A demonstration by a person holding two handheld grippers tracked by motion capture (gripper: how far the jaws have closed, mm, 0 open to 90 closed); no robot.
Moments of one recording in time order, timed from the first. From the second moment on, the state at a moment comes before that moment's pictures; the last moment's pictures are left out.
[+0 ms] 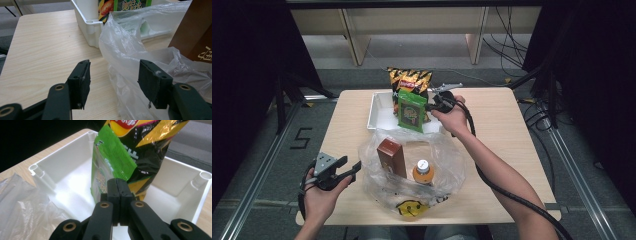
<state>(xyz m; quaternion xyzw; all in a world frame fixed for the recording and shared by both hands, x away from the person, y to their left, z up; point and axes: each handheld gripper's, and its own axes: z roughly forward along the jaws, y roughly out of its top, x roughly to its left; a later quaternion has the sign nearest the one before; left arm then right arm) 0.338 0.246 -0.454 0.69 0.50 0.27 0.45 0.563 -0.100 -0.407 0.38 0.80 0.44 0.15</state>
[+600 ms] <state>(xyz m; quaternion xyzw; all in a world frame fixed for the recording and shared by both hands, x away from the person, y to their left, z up) 0.338 0.248 -0.453 0.69 0.50 0.27 0.45 0.582 -0.089 -0.410 0.38 0.80 0.43 0.17</state>
